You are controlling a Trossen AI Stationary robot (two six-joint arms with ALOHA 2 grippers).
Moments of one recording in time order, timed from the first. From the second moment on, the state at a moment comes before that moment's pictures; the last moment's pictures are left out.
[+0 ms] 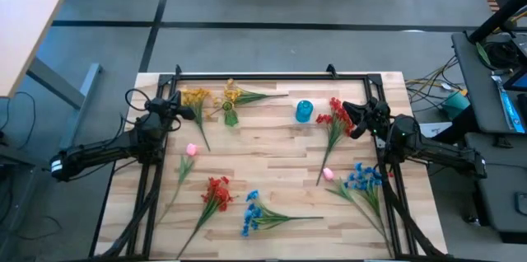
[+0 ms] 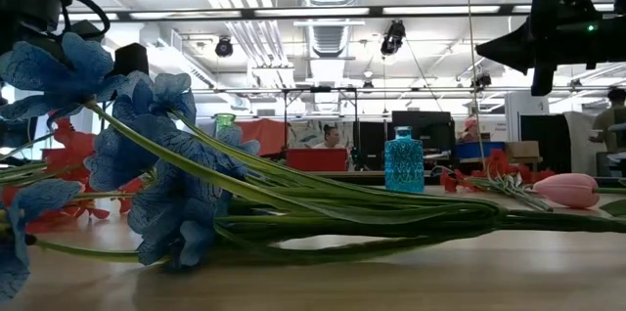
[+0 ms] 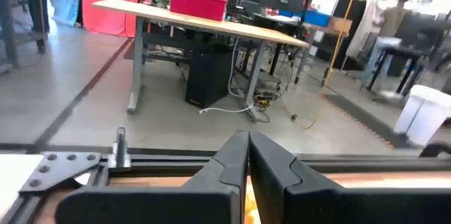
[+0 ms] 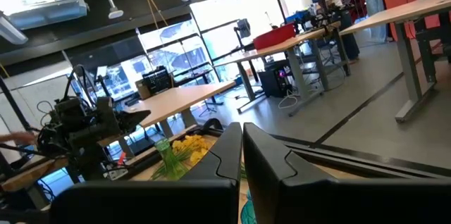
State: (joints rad) left arm 0.33 0.19 0.02 0.14 -0.96 -0.30; right arm -0.30 0.05 0.01 0.22 0.29 0.31
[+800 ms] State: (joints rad) left arm -0.02 0.50 0.22 0.46 -0.49 -0.35; right arm -0.30 0.06 0.01 0.11 0.20 0.61
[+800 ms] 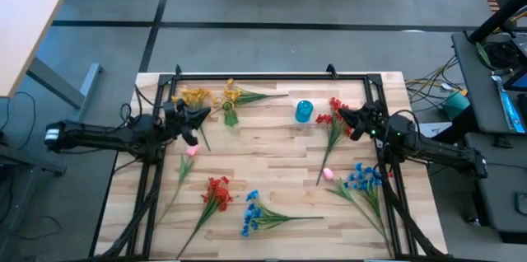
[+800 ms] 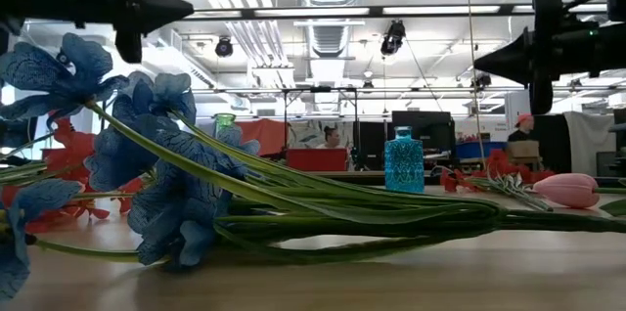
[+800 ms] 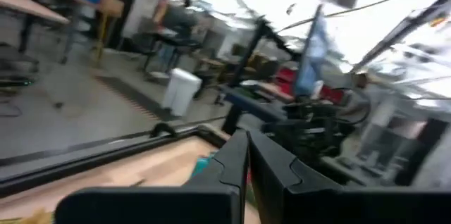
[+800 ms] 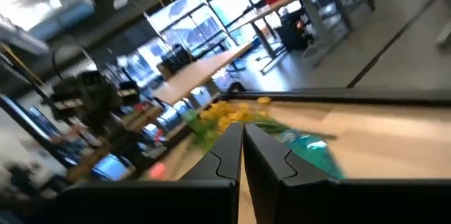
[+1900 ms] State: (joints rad) left arm -0.10 0.80 0.36 0.35 -0.46 -0.46; right arm -0.16 0.48 0.29 -0.07 0.01 0.85
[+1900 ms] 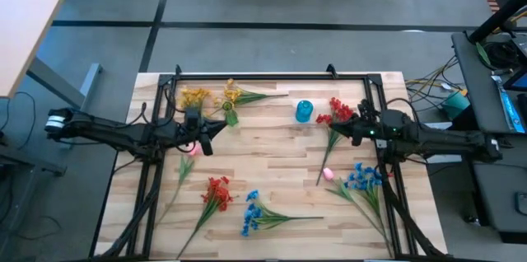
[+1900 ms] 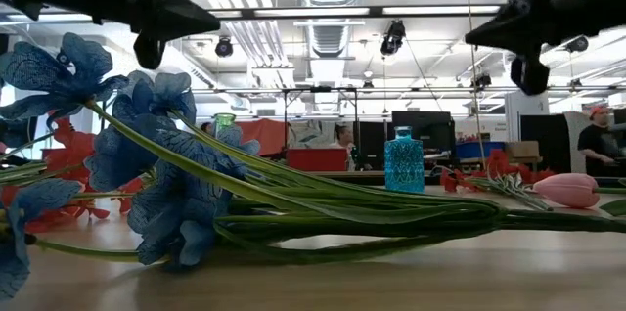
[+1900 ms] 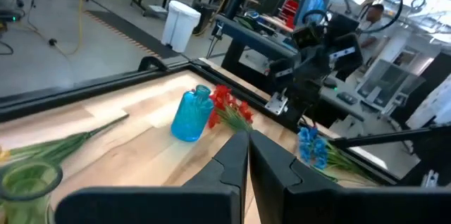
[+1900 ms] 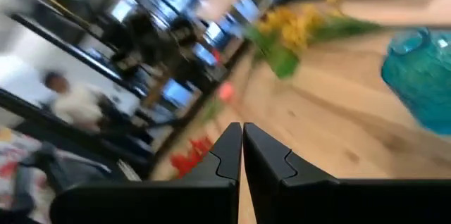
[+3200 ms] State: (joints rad) left arm -0.10 0.86 0.49 0.24 -0.46 -0.37; right arm -0.03 1.12 0.61 -0.80 0.00 1.32
